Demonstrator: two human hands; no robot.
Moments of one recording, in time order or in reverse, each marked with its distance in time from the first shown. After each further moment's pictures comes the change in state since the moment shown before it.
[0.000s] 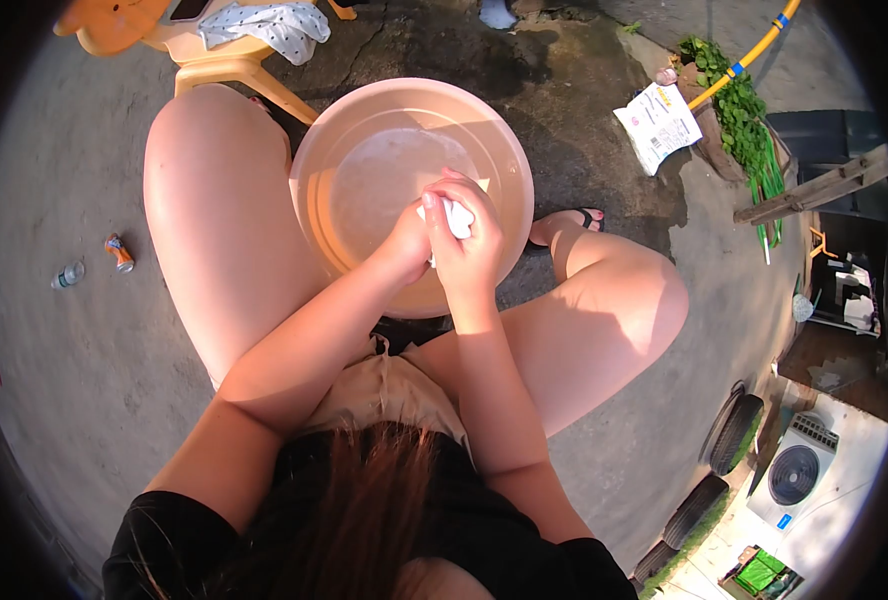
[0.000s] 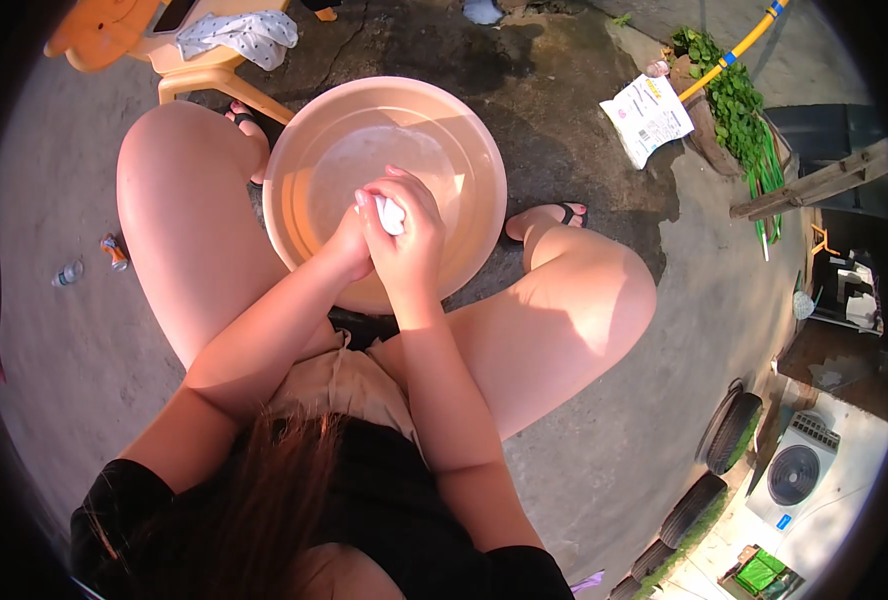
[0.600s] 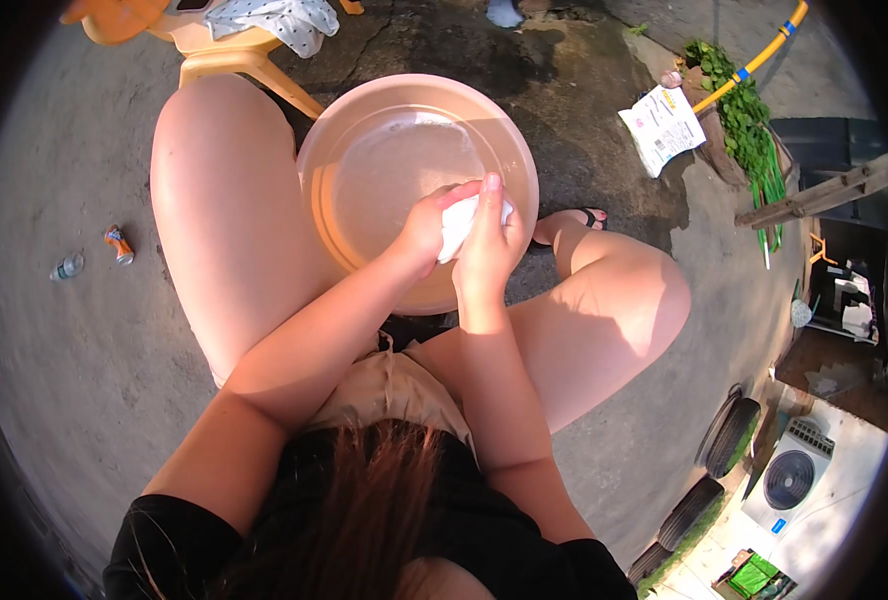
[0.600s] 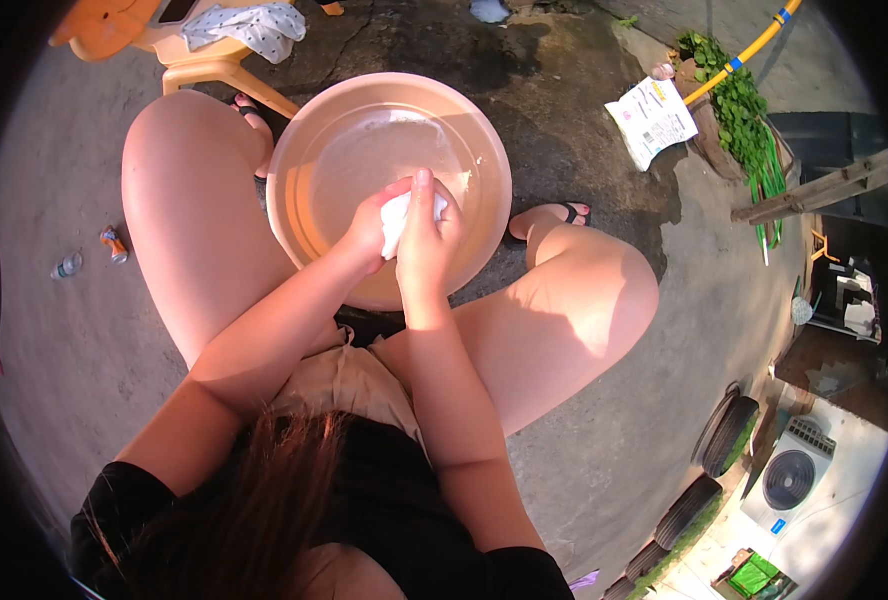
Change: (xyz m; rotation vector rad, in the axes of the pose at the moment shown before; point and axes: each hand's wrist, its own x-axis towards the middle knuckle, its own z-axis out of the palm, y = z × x) left_hand 0.004 0.004 0.017 -0.013 0.144 -0.096; right_hand 0.006 -0.022 0.000 0.548 0.232 0.630
